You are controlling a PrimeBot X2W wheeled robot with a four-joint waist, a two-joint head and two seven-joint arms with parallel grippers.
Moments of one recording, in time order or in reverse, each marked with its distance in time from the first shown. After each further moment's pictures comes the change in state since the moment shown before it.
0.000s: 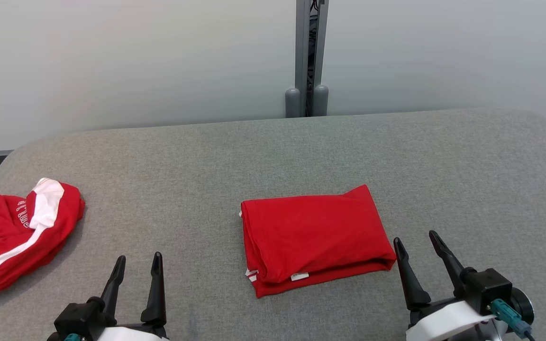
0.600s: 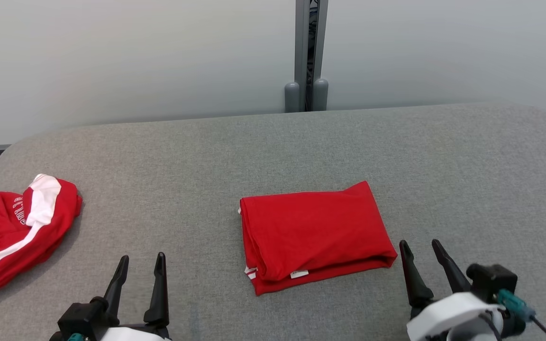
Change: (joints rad) left arm 0.001 0.000 -0.010 -0.005 0.003 0.001 0.000; right arm -0.044 0.003 0.006 0.132 0.184 0.000 0.000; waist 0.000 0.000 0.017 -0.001
